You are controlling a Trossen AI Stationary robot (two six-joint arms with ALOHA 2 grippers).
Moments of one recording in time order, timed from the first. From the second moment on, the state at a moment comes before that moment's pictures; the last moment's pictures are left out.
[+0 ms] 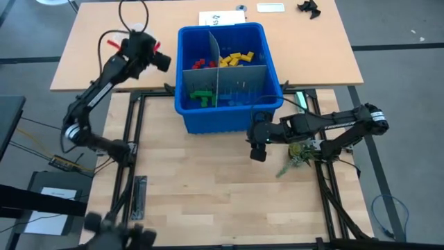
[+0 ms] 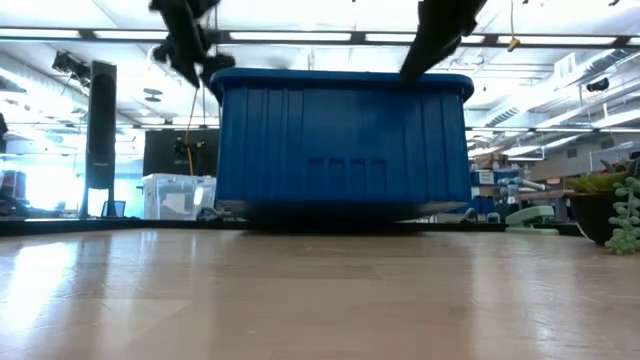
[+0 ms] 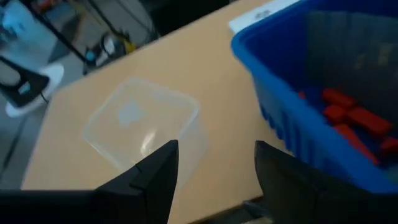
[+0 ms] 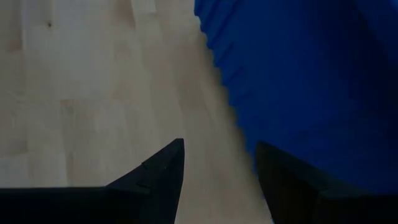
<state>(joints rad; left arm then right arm) 0.98 1.38 1.48 -0.66 -0.48 0.10 0.10 1.39 1.26 -0.79 0.40 0.17</state>
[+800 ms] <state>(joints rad) 1.34 1.99 1.78 -0.58 -0.26 0.28 0.10 1.39 1.17 -0.75 0.39 0.30</state>
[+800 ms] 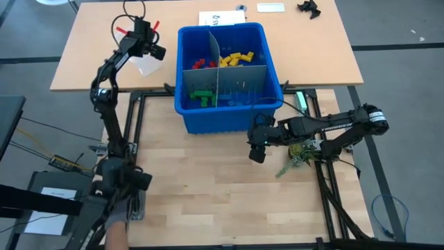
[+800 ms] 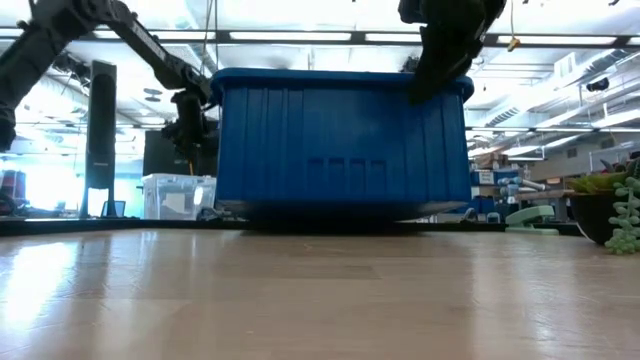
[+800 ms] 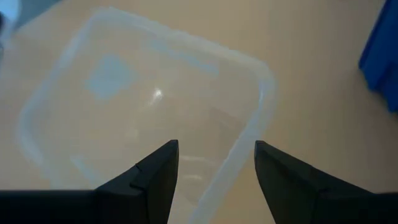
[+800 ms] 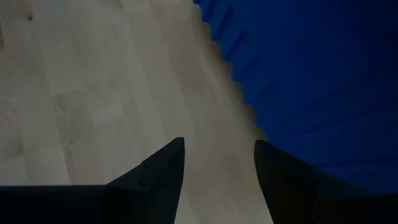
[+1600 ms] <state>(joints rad) 0.80 1.56 1.80 -0.92 0.22 0.25 -0.06 1.19 1.21 -0.53 0.37 -0.04</state>
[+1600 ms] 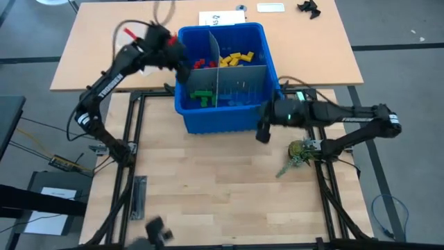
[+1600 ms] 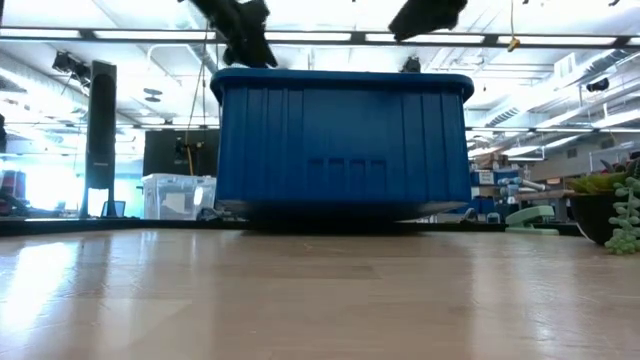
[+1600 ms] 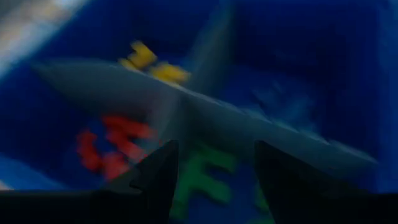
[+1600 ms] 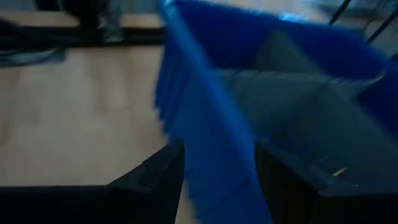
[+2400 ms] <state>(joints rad) 0.42 1.56 1.55 -0.98 0.14 0.13 -0.25 1.29 1.21 -0.72 0.01 -0.05</state>
